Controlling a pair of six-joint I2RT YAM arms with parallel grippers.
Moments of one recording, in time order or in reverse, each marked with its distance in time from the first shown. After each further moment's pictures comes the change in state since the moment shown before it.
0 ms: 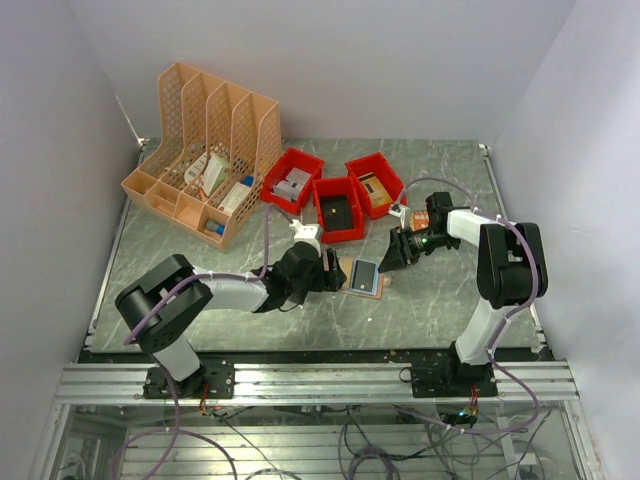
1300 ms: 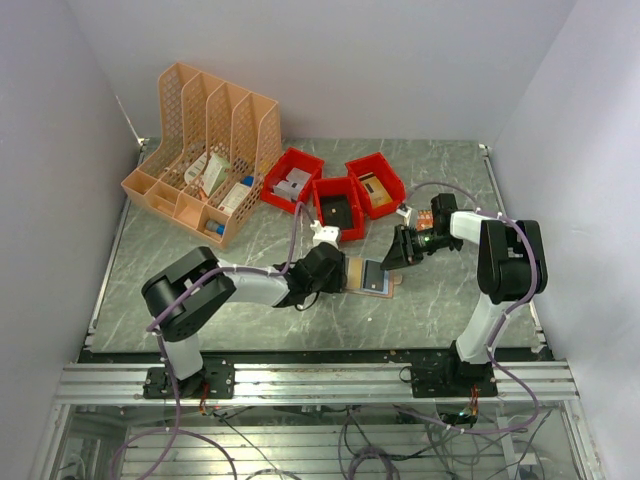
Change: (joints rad) left arm -0.064 0.149 0.181 -0.161 -0.108 0.072; right arm -0.042 0.040 -0.013 0.091 0.023 0.212
